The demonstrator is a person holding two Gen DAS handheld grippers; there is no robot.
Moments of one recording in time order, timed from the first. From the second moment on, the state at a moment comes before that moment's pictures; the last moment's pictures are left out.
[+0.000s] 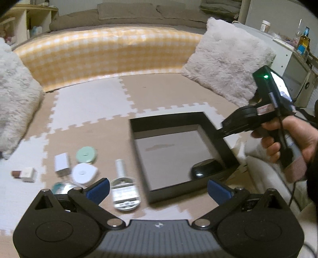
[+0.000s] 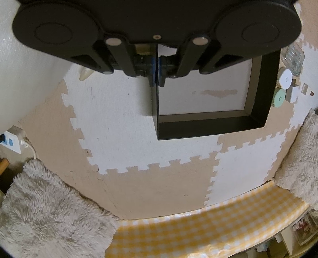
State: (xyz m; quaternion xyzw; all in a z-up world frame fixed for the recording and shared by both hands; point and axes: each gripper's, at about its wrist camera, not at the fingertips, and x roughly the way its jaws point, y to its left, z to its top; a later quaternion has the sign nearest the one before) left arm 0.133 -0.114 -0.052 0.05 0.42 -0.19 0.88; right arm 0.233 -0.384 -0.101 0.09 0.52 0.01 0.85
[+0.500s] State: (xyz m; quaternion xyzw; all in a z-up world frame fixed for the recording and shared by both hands) left arm 0.160 -0.027 -0.096 0.07 0.44 -0.10 0.89; right arm 0.243 -0.376 -0.102 0.07 0.51 0.00 0.85
